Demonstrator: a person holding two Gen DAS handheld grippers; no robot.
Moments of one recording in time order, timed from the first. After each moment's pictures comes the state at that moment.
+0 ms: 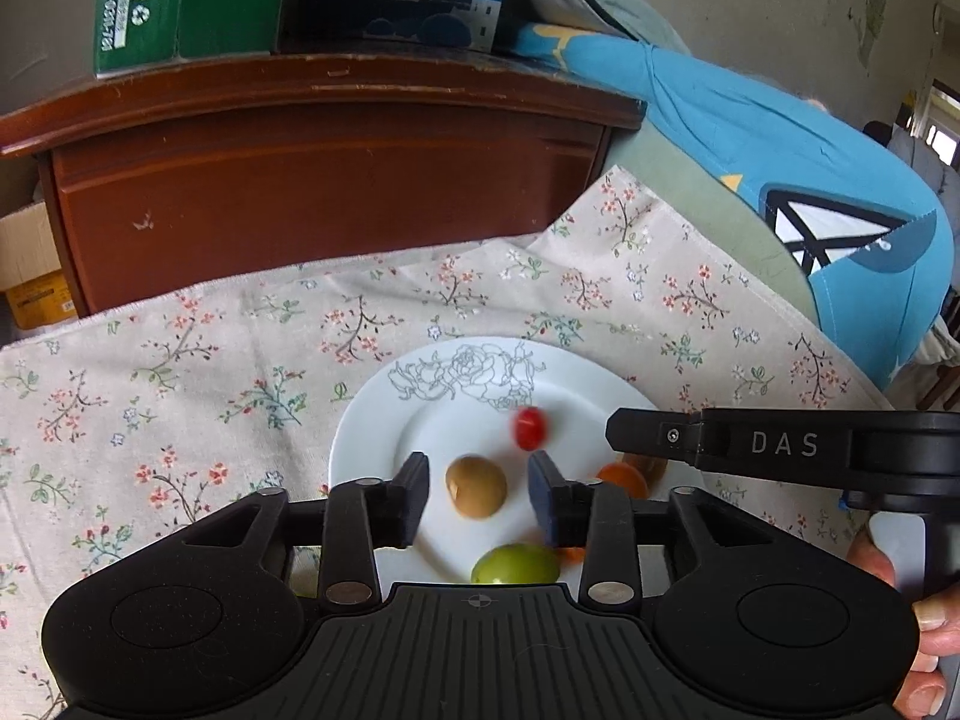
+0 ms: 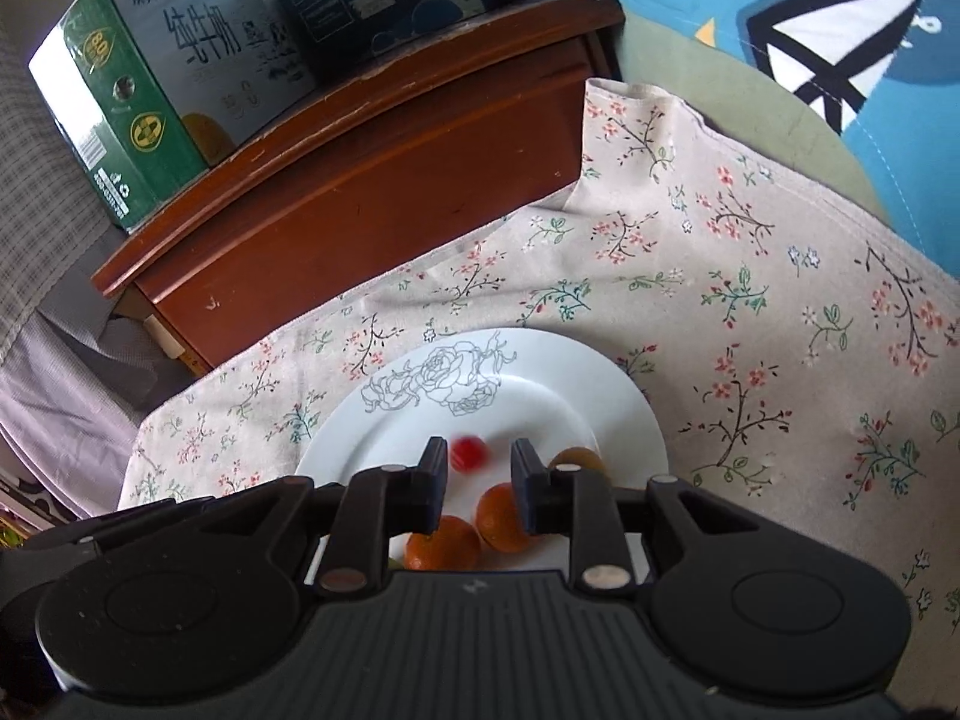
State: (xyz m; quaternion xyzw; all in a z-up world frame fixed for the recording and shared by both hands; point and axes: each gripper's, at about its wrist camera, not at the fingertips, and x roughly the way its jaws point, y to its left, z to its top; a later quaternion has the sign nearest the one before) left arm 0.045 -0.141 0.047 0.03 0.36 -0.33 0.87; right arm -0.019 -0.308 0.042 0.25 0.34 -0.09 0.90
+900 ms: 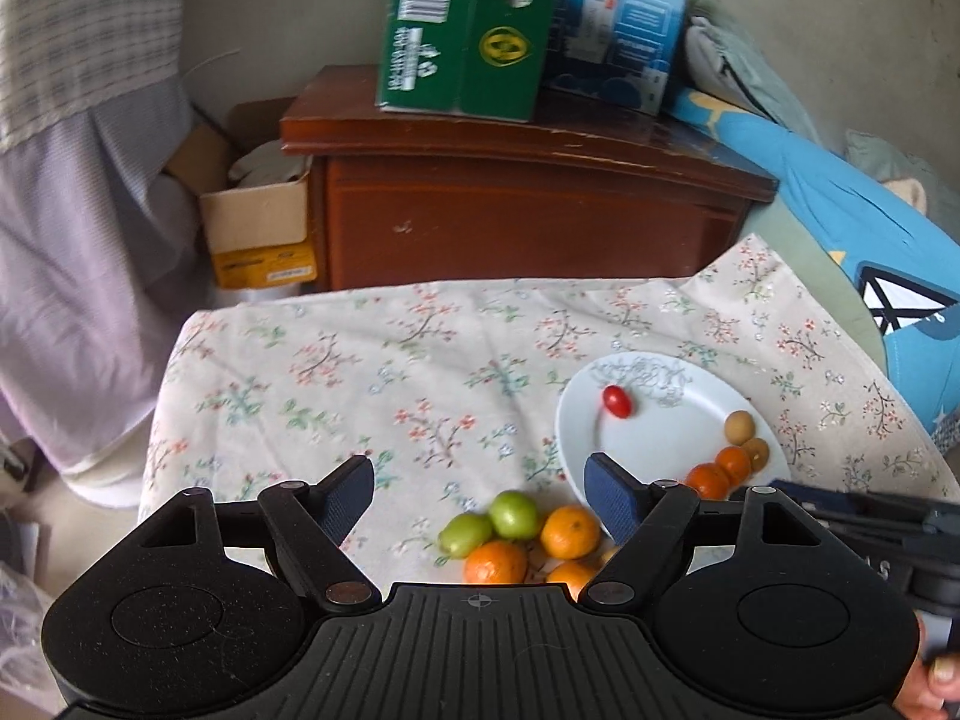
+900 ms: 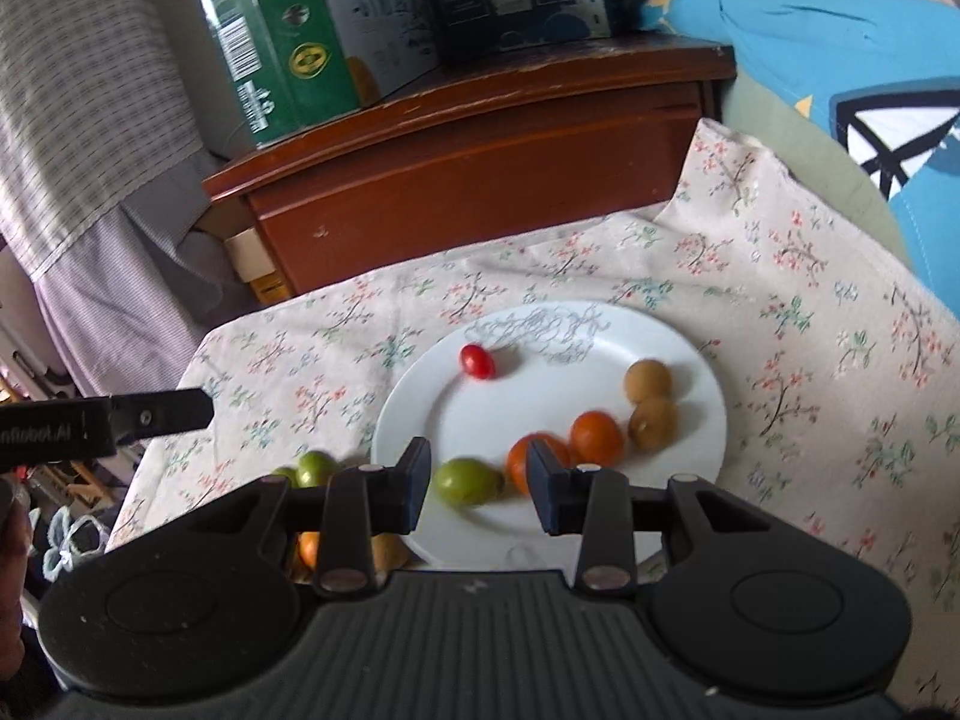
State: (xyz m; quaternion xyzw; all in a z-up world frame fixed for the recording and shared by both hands) left arm 0.014 -0.029 0.092 0.00 0.37 -0.19 0.91; right arm -0.061 -0.236 0.058 0.16 0.34 -0.02 0.93
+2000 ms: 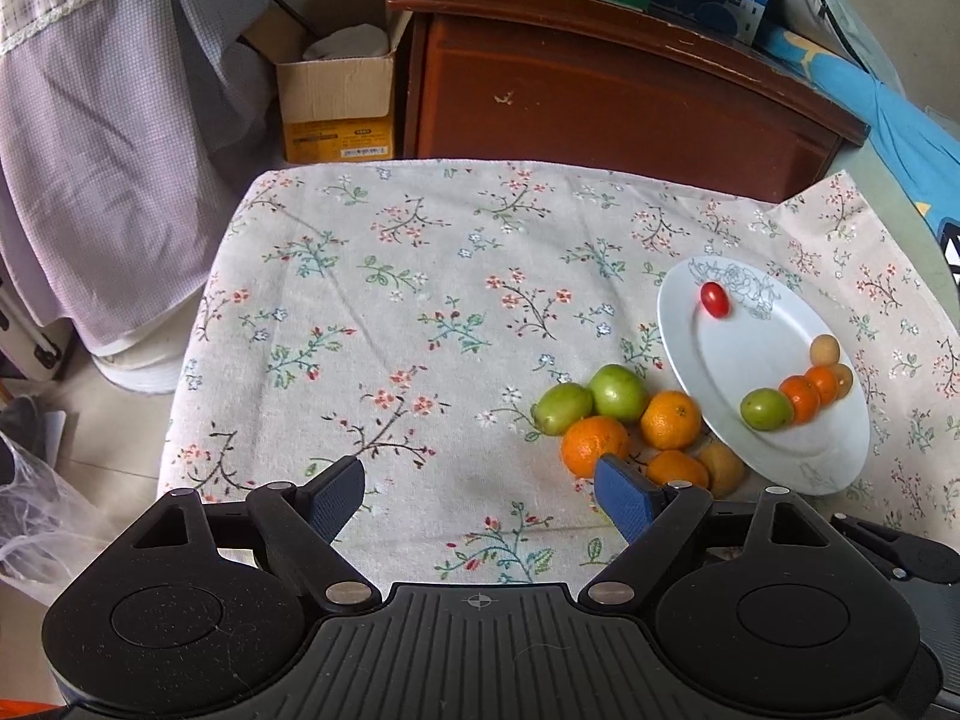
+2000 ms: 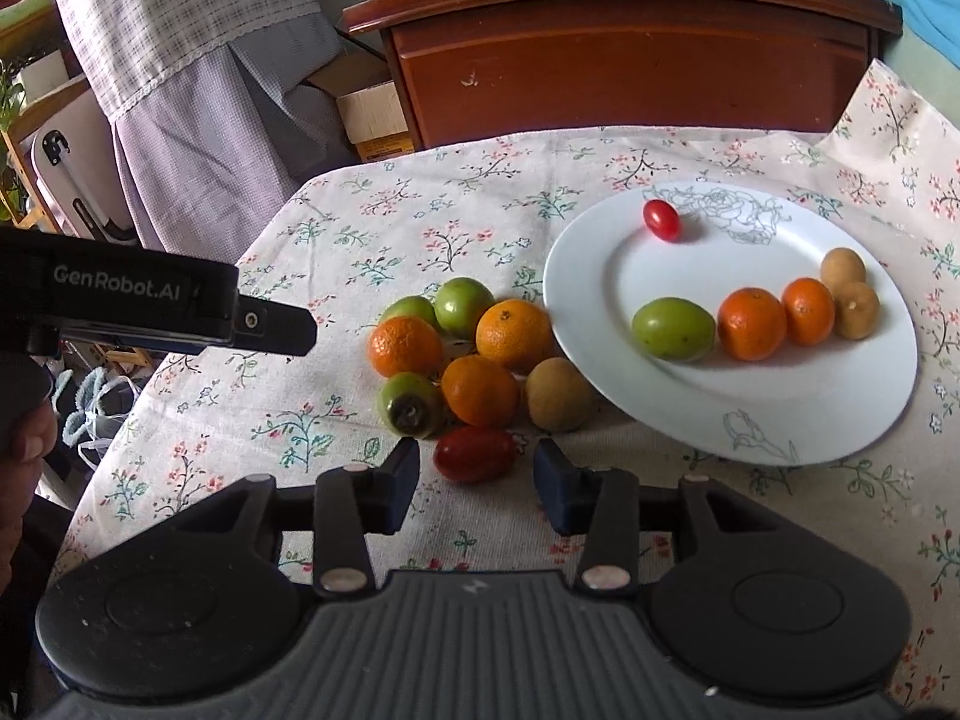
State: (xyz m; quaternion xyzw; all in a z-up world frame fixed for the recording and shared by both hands) left arm 0.013 -0.003 0.045 -0.01 0.45 -0.14 0.88; right arm -0.052 -0.163 0.007 0.09 0.39 0.06 0.92
